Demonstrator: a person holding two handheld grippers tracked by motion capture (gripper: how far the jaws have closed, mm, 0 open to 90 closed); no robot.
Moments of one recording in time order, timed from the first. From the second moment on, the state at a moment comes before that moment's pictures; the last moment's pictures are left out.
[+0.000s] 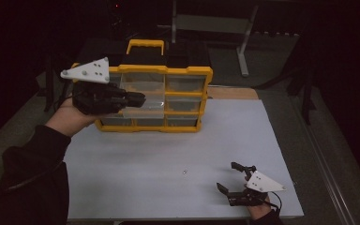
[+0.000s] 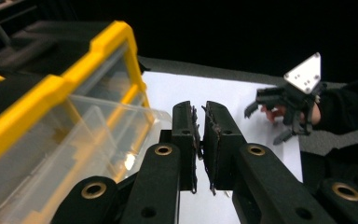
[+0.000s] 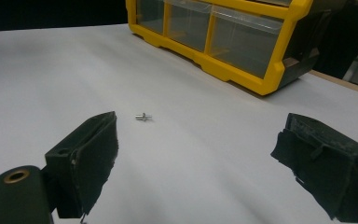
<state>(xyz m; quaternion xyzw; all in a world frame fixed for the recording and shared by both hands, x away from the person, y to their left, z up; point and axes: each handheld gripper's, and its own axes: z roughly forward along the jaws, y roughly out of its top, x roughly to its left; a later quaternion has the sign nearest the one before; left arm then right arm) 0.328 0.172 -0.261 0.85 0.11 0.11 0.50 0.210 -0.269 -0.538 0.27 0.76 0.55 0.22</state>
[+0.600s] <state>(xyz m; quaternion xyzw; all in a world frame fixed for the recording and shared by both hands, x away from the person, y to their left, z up) 0.377 0.173 -0.262 0.84 0.18 0.11 0.50 0.210 -0.271 -0.538 0.27 0.76 0.55 0.22</state>
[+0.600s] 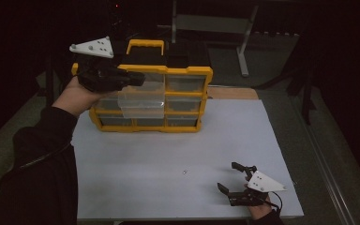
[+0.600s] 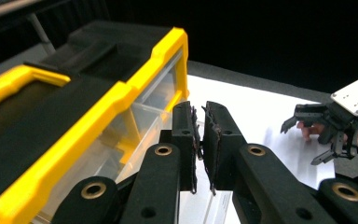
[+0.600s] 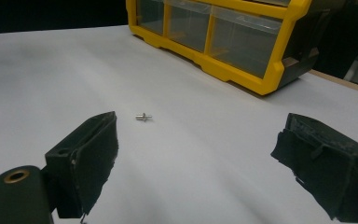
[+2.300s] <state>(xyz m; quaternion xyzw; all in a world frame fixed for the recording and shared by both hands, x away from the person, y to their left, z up) 0.331 0.137 -0.278 0.85 0.22 0.11 0.47 0.209 -0.272 -0.536 0.27 0.76 0.55 0.22</state>
